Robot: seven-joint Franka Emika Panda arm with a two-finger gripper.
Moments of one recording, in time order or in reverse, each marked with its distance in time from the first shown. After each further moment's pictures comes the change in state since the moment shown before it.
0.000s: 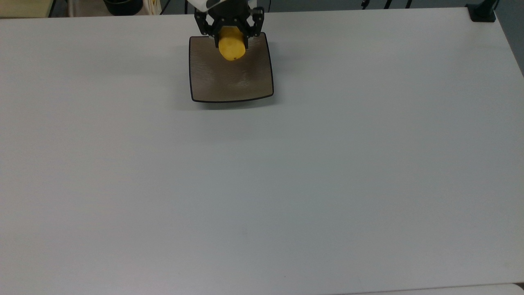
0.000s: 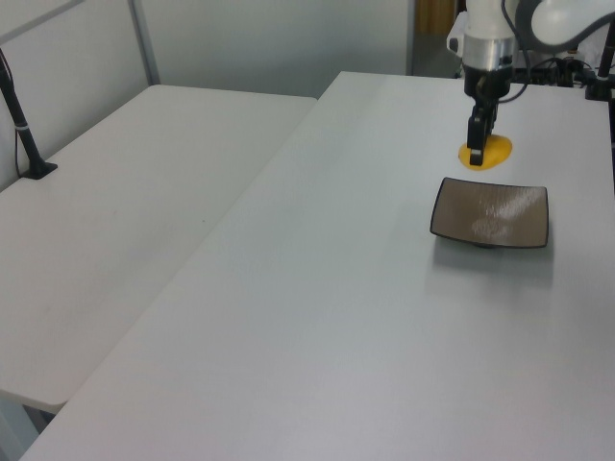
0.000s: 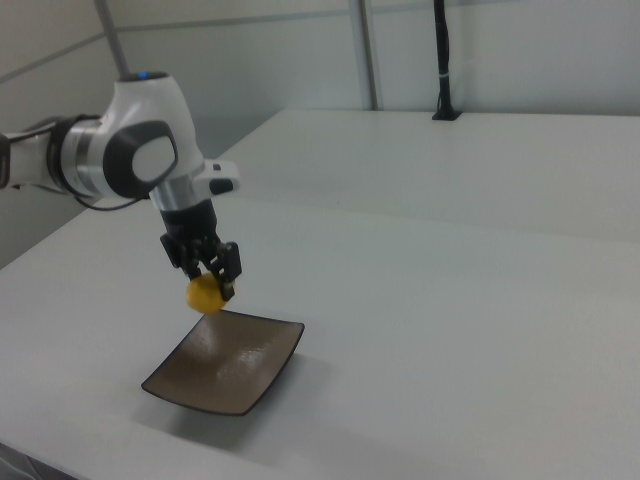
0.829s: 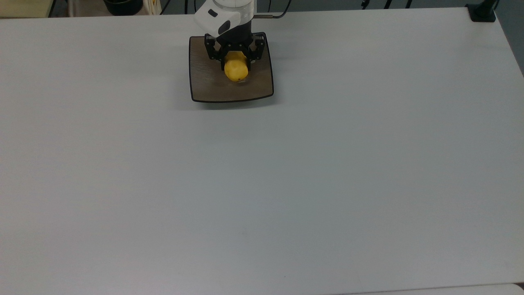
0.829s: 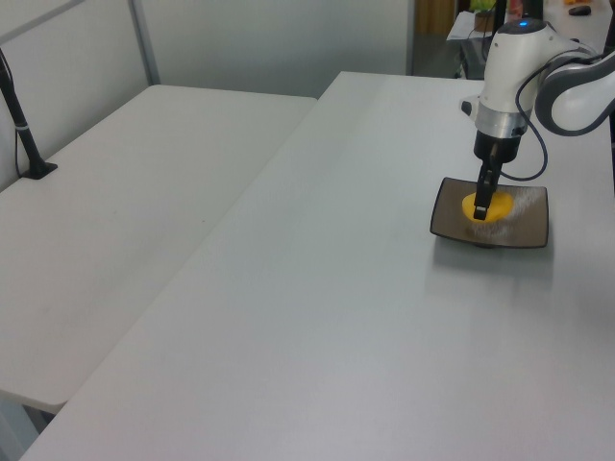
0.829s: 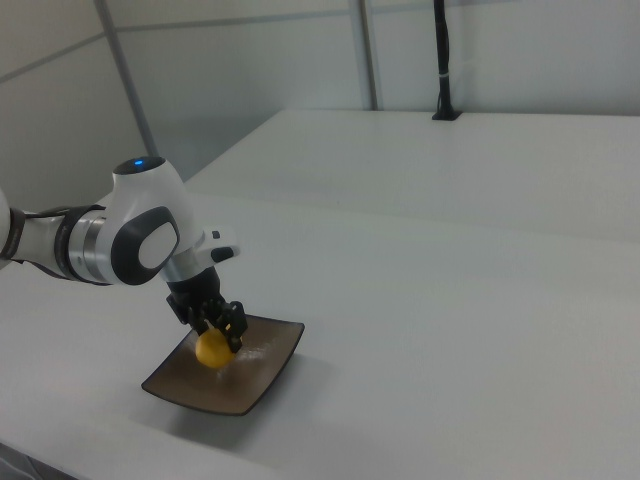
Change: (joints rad) arm 0.015 0.005 0.000 -0.289 -0.039 0.379 0.000
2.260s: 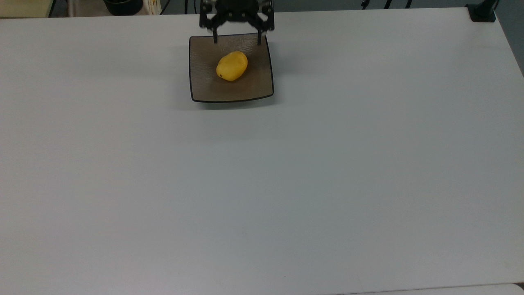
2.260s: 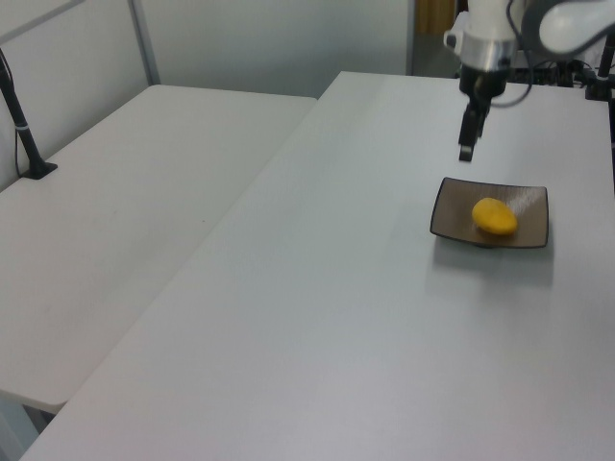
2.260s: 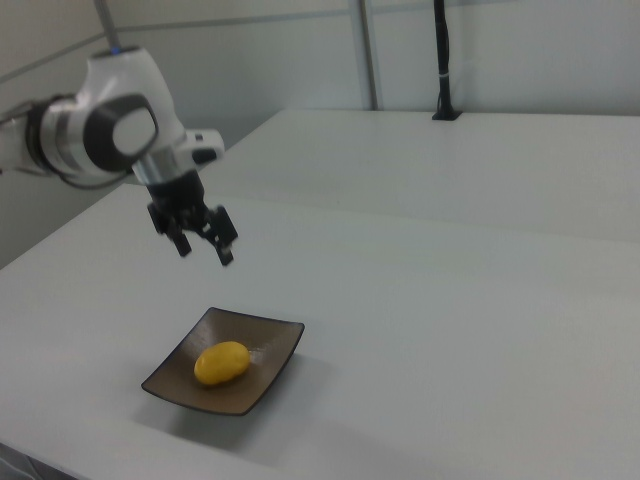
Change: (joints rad) arm 0.001 -0.021 0.025 0.351 0.000 -0.380 0.045
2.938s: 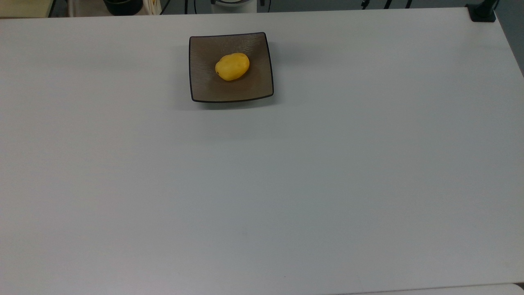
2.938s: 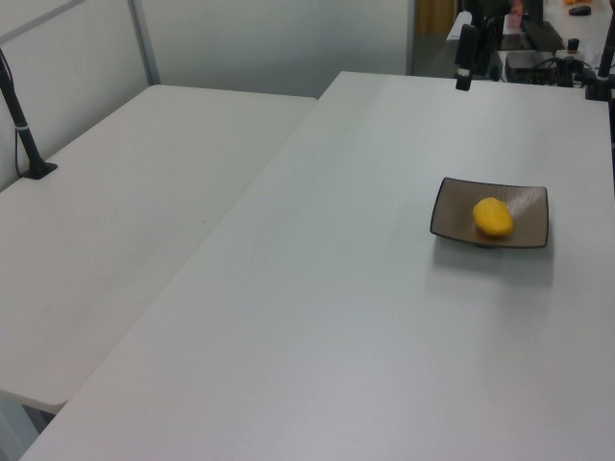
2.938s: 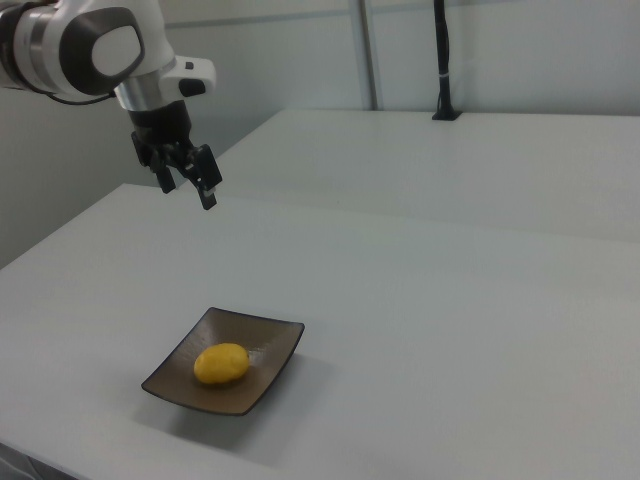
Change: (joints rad) arm -0.043 0.008 -0.002 0.278 0.125 -0.240 0.043
